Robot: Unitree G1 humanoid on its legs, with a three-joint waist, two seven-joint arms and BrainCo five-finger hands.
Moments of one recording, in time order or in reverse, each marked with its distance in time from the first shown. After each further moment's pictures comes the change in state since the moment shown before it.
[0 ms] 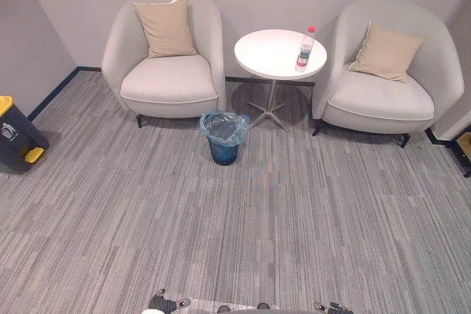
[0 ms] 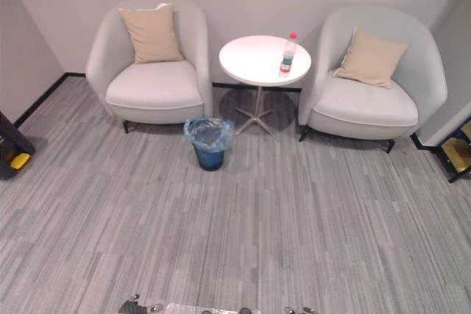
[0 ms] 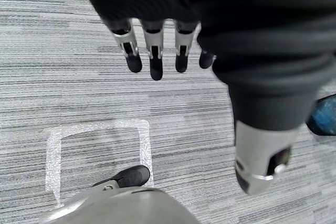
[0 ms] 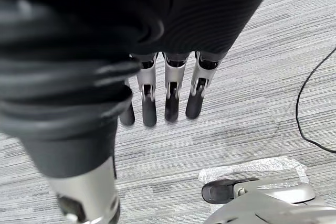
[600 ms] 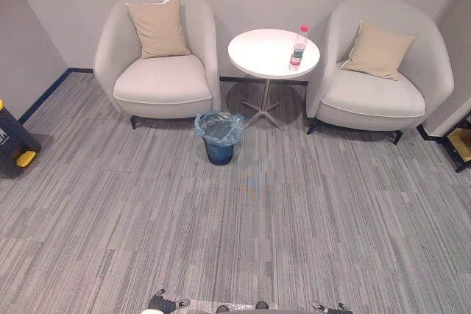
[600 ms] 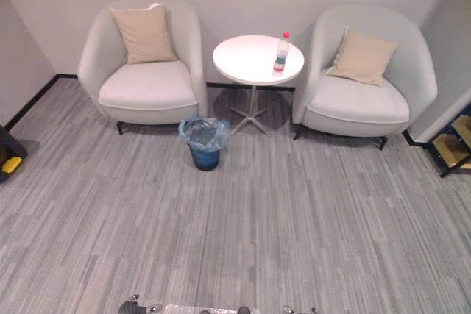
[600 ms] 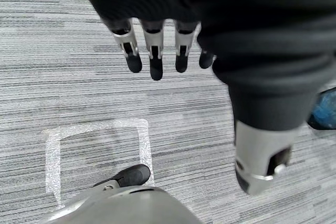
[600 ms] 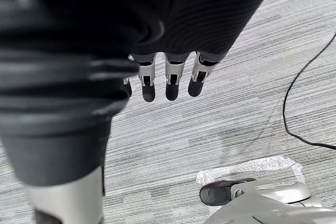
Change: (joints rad) left arm -0.001 0.004 0.000 0.003 0.000 0.000 -0.001; right arm -0.001 0.002 0.001 0.002 0.001 0.000 0.002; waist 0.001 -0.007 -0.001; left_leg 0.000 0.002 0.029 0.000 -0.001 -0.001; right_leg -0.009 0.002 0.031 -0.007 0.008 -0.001
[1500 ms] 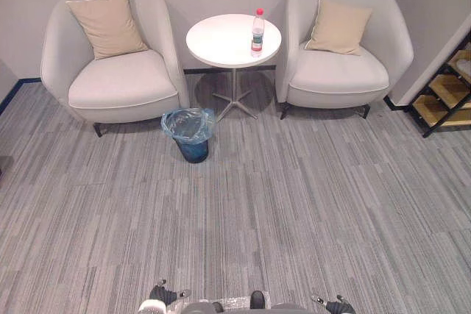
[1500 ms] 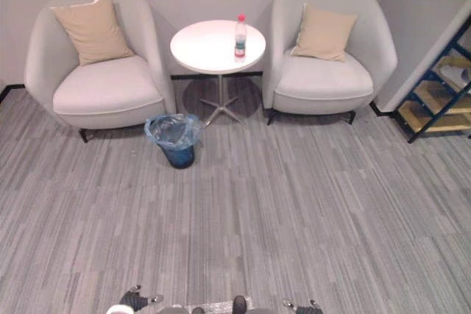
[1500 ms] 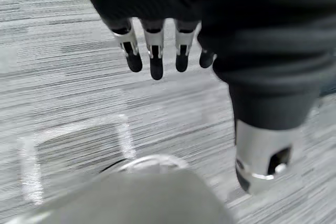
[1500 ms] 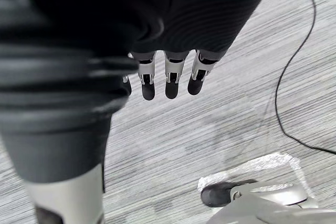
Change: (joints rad) left arm -0.063 0.003 0.014 -0.017 -0.052 0.000 0.001; right arm -0.023 -0.015 0.002 -0.020 0.046 -0.010 0.002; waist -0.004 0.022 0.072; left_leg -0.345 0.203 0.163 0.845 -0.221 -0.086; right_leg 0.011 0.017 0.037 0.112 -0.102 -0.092
